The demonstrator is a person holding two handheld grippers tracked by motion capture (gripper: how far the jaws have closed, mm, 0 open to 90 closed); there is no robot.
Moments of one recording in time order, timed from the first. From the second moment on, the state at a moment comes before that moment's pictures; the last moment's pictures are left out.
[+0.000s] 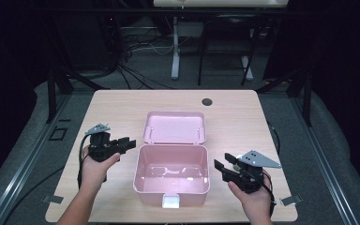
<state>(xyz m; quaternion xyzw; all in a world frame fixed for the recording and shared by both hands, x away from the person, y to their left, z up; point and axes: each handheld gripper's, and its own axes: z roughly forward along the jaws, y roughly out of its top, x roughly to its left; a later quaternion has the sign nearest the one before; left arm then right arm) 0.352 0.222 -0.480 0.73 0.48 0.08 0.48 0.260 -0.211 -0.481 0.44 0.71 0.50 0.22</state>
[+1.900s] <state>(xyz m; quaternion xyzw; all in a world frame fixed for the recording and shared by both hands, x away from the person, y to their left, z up) 0.347 0.240 -0.465 0.75 0.46 0.13 0.45 0.379 -0.212 -0.460 0.44 0.88 0.12 0.12</state>
